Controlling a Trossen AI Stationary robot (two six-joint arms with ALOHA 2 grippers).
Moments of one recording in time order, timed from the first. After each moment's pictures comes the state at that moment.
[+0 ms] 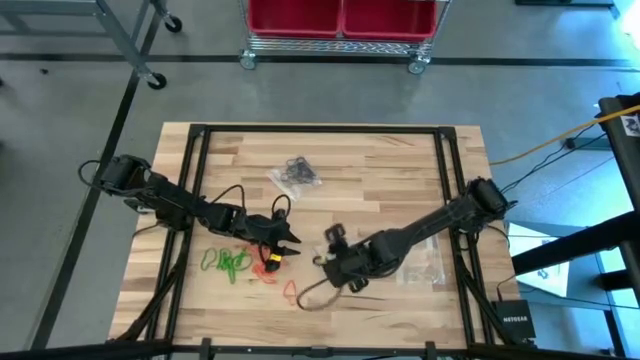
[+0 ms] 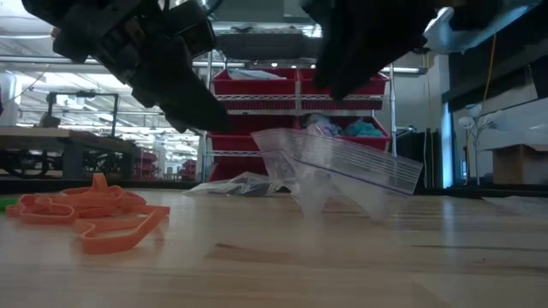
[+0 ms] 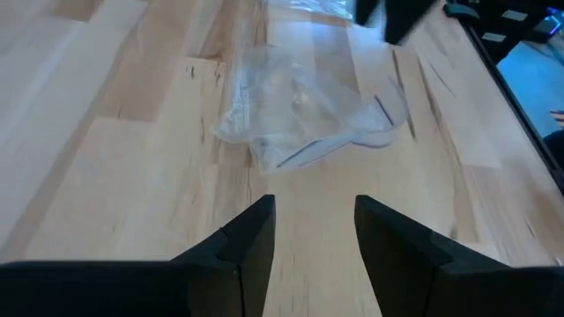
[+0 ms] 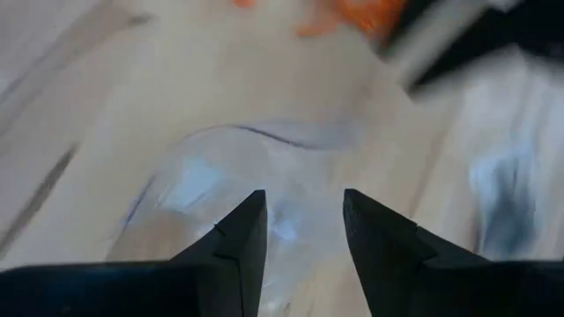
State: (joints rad) left arm -0.26 1.50 0.61 0.32 -0.11 -0.30; right arm 0.44 1.88 1.48 -0.75 0.34 -0.21
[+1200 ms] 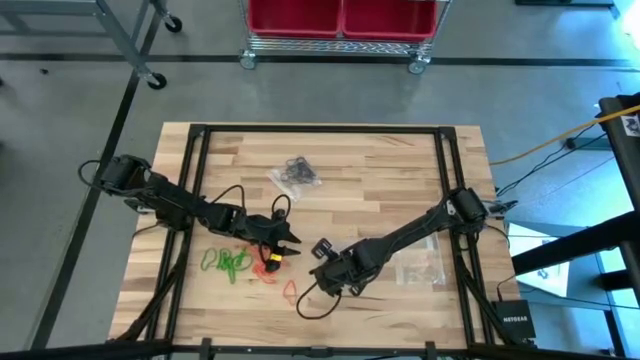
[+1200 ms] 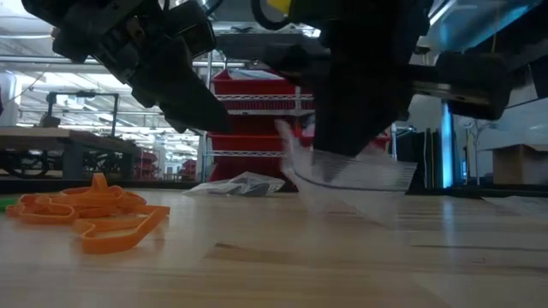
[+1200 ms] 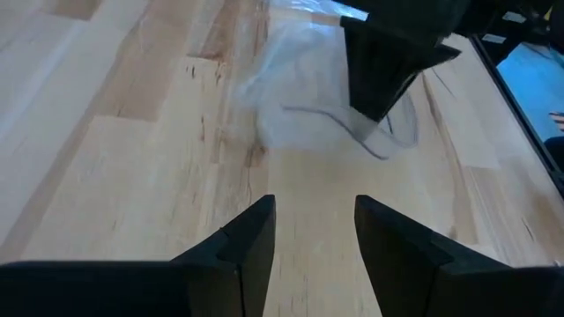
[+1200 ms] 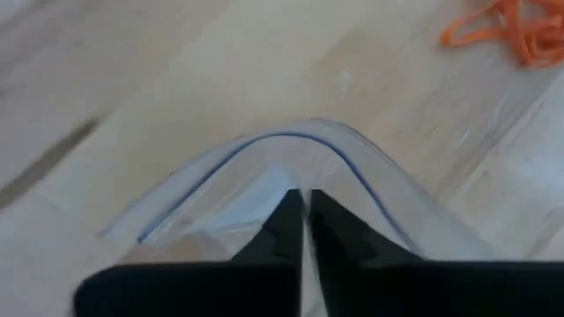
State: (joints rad) left arm -0.26 1.50 0.61 0.32 -0.11 -0.31; right arm 0.42 2.05 1.48 -0.65 0.19 -0.47
